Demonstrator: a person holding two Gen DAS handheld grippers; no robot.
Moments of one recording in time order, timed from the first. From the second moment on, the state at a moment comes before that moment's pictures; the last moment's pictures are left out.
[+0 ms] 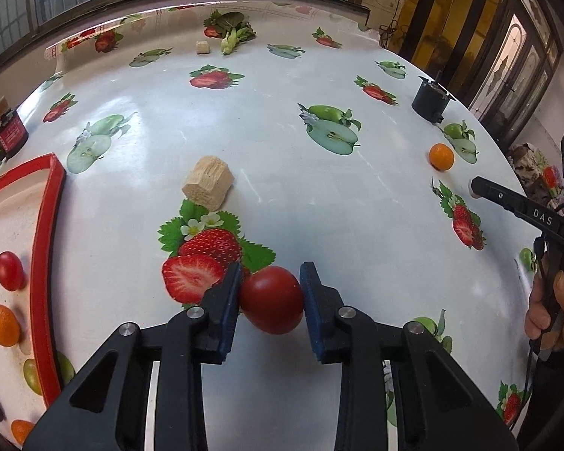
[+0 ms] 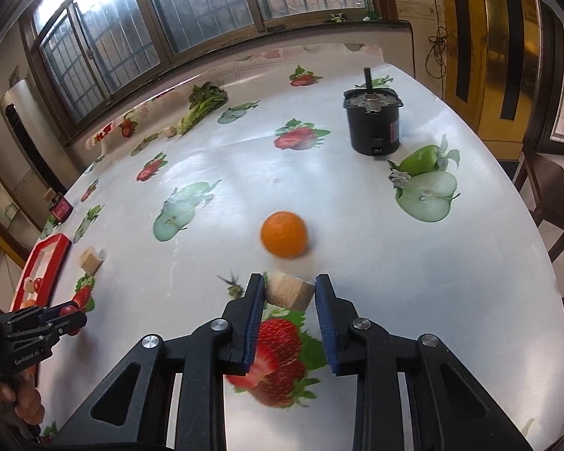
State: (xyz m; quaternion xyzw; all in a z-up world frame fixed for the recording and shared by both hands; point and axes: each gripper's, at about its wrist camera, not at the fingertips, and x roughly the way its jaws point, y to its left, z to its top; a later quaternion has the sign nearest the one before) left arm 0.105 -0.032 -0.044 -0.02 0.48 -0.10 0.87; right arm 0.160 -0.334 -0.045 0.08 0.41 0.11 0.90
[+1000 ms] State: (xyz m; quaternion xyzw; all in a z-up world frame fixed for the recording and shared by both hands) left arm 0.056 0.072 -0.017 -0.06 0.44 0.00 0.90; right arm 0.116 -0.146 -0.020 0.02 0.41 0.29 0.86
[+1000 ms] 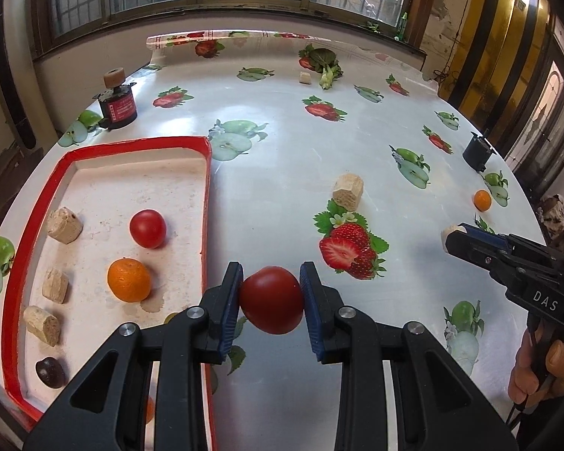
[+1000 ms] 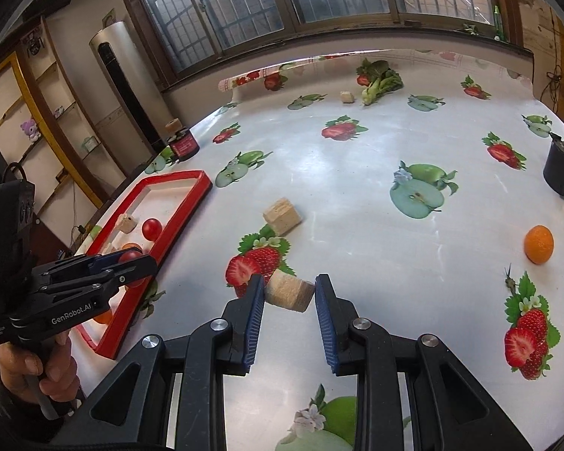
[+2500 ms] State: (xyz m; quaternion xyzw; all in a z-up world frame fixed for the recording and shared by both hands) left arm 0.053 0.204 0.003 -0.11 0.42 0.10 0.90; right arm 0.124 -0.005 -0.007 -0.01 0.41 0.39 0.82
